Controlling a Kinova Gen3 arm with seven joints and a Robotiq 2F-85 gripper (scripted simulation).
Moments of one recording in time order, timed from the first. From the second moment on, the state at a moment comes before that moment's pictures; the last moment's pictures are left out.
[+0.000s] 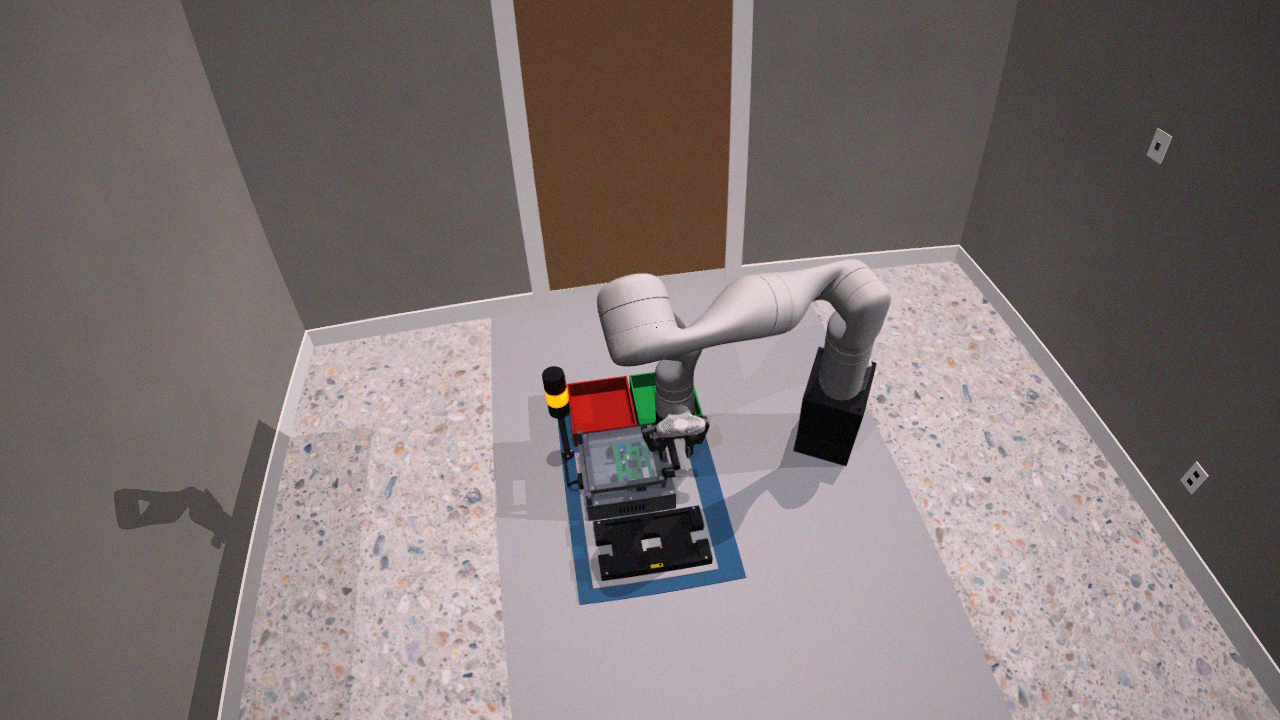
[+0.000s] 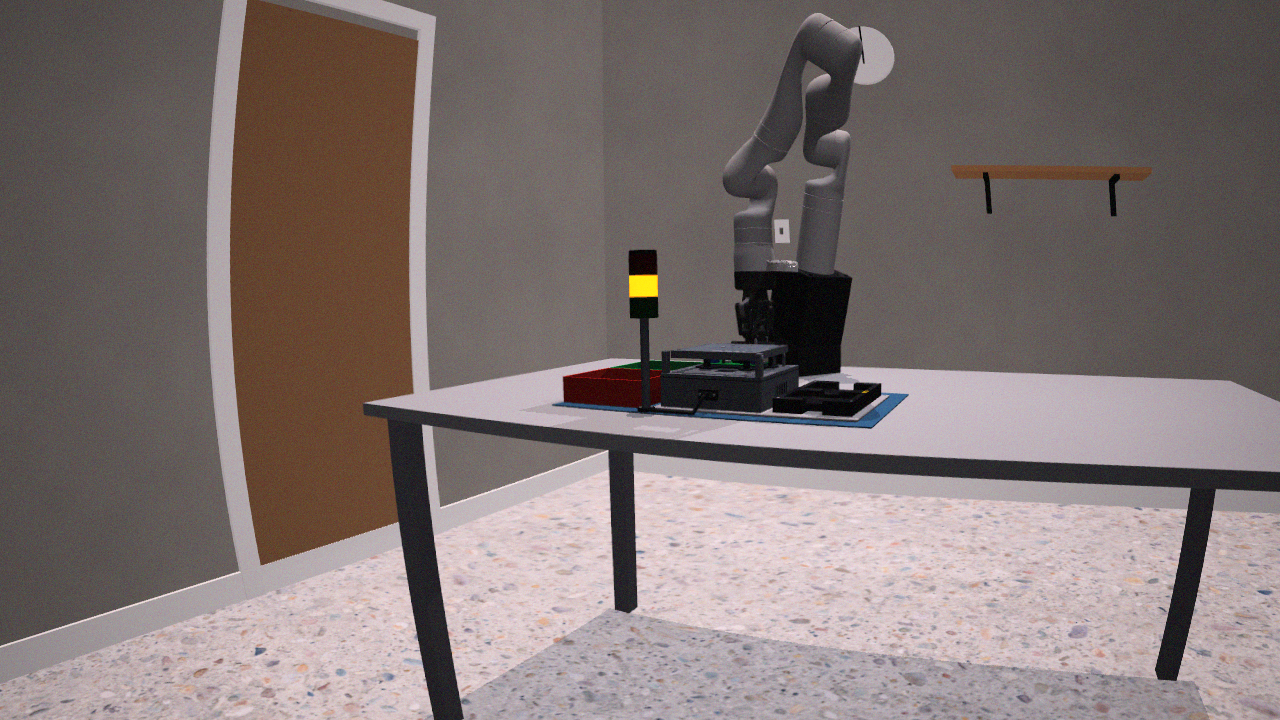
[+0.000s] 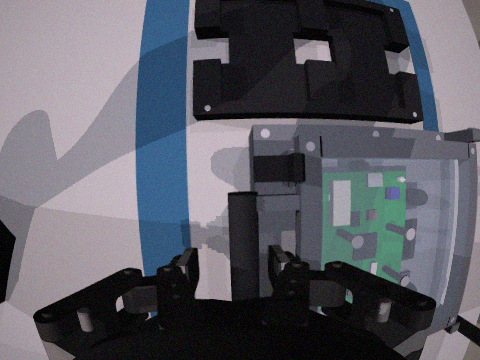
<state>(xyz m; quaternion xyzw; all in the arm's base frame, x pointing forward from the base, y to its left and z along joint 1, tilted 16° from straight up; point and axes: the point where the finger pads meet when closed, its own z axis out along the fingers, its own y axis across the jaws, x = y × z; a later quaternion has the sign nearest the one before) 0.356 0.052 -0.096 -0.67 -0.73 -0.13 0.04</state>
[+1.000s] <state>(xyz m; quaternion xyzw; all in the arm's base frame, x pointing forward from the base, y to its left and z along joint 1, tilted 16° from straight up) 0.345 0.024 -0.002 -0.67 -0.73 -0.13 0.04</state>
